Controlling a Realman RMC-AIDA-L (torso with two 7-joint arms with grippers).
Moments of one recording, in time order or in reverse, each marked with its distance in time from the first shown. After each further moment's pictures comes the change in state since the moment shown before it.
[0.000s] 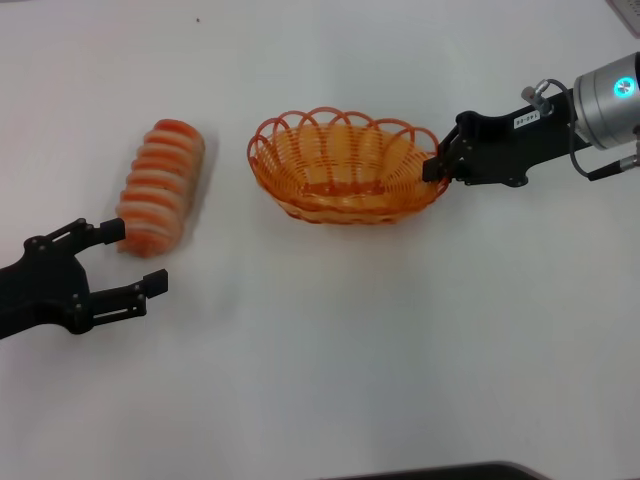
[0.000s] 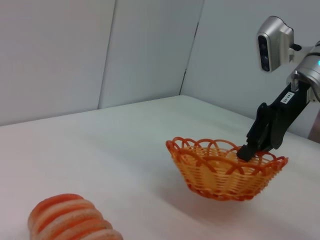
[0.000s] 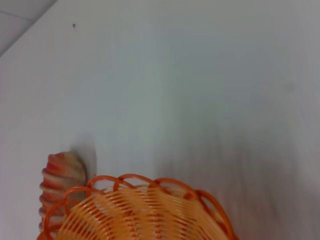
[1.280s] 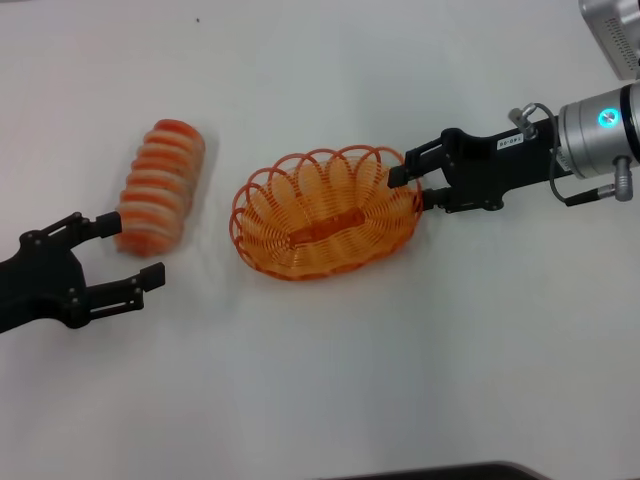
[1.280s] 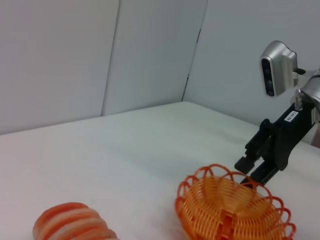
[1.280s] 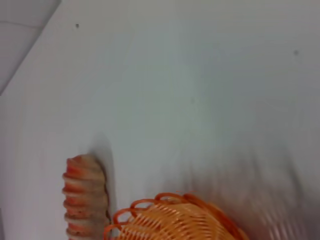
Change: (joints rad) left arm 0.001 -0.004 -0.013 0.011 -0.008 0.008 0.000; right arm -0.043 0.008 -0.010 0.102 0.126 0.062 -0.015
